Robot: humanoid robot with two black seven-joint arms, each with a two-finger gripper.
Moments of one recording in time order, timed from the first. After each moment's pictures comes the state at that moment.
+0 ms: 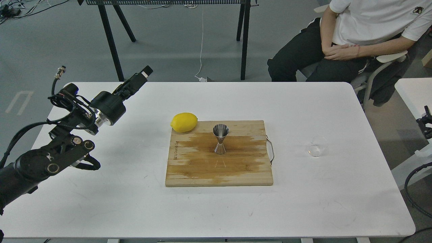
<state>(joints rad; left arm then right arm) -0.67 0.49 -0.58 -0.97 1.11 0.18 -0.49 0.46 -0.55 1.16 0.37 0.21 0.49 0.16</state>
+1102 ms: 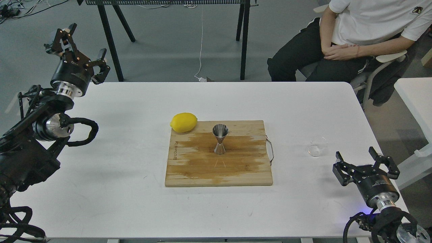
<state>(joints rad) -0.71 0.38 -0.88 -0.68 0.17 -0.30 -0.46 -0.09 -0.36 1.17 1.14 0.51 0.31 0.11</state>
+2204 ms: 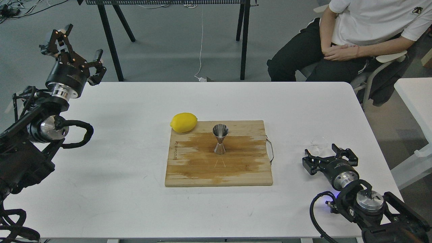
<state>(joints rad) -0.70 0.41 -0.87 -0.69 0.17 -0.32 -0.47 0.23 -0.19 1.08 0.81 0.51 0.11 0.03</state>
